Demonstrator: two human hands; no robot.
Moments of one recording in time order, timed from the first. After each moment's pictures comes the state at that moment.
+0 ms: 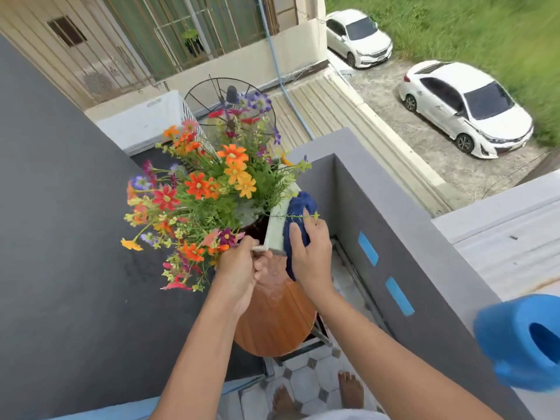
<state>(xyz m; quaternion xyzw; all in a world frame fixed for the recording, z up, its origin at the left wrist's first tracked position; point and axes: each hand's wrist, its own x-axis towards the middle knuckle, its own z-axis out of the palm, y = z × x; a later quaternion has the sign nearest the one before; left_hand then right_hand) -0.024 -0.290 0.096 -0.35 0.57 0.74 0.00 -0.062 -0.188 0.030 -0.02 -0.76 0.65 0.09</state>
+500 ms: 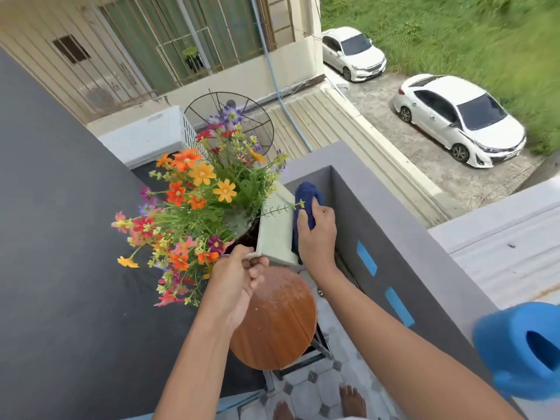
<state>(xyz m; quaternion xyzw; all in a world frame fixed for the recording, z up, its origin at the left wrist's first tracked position) -0.018 -0.287 0.121 -0.30 0.54 0.78 0.00 -0.113 -0.181 0.034 -0.03 -0.78 0.62 0.10</state>
